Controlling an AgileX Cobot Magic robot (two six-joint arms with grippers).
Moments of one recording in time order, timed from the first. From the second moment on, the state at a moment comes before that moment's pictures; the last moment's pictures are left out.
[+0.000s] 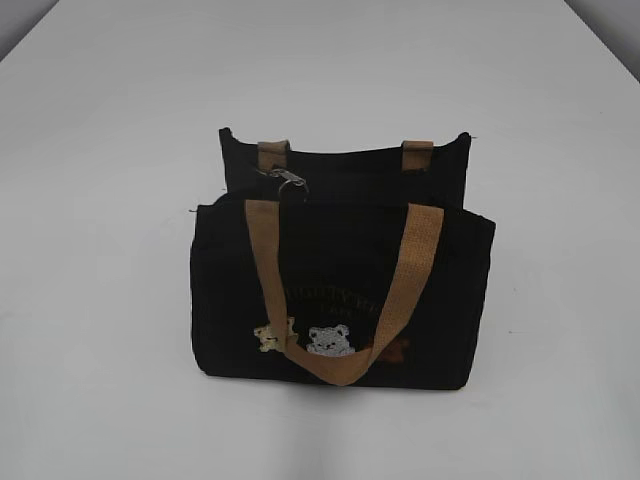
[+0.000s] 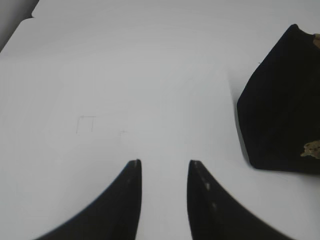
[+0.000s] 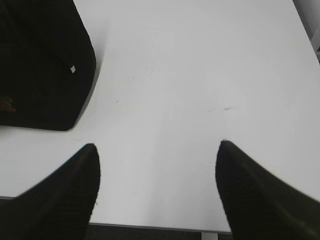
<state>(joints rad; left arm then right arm) -0.01 -0.01 -0.53 -0.13 1.06 0.12 0.04 -0.01 -0.49 0.06 1.10 -0.05</state>
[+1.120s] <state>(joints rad) -0.01 0.13 -0.55 -0.46 0.91 0.13 0.04 -0.01 -0.49 0.06 1.10 -0.05</state>
